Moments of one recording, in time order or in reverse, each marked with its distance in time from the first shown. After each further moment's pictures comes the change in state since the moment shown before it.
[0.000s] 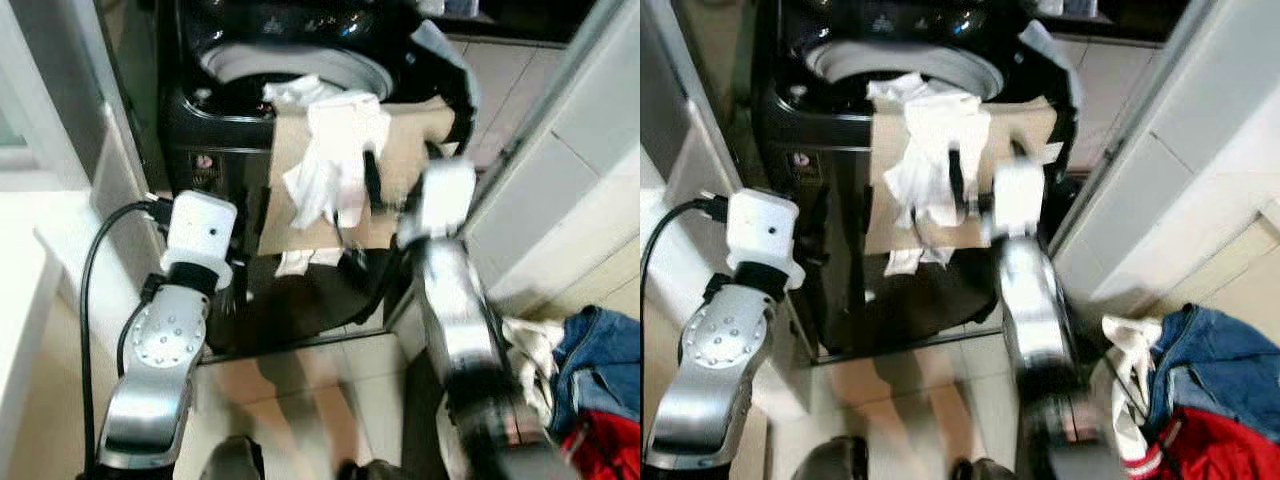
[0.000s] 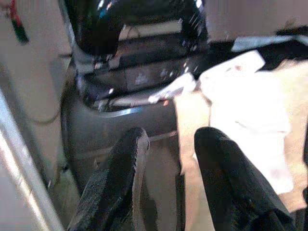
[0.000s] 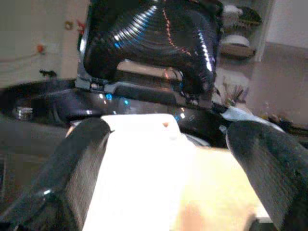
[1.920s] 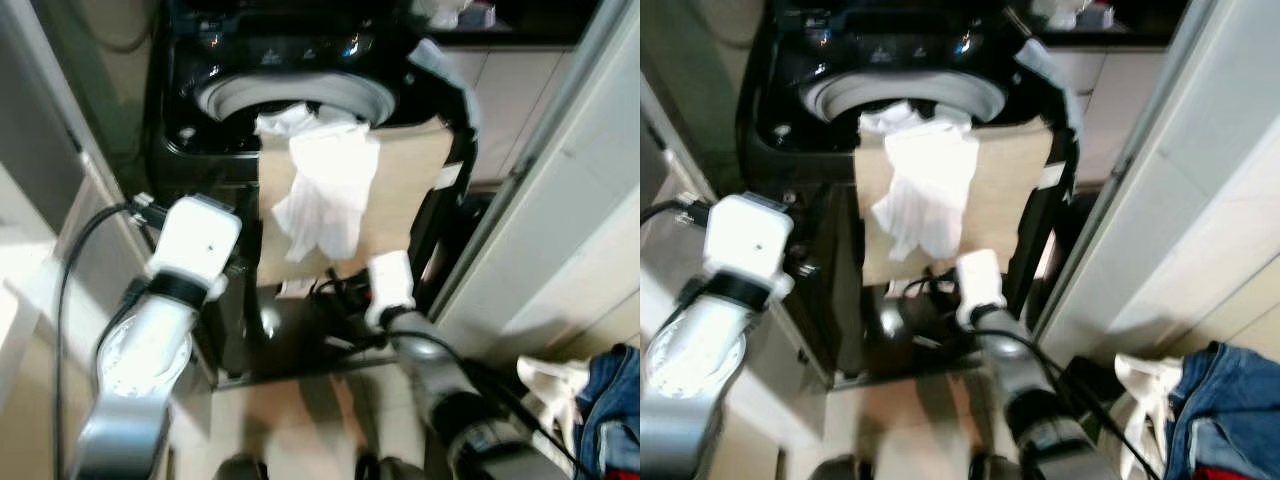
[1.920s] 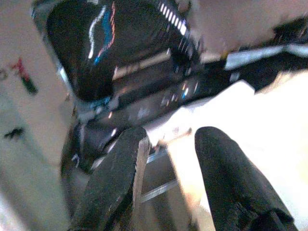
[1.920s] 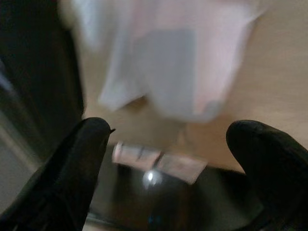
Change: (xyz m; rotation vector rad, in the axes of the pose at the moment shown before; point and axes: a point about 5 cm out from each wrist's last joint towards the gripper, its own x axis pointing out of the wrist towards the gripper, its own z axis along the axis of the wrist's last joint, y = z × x) left arm -0.029 0.009 0.022 0.133 -0.061 -0.052; right arm -0.043 0.043 -0.099 0.097 0.641 0.198
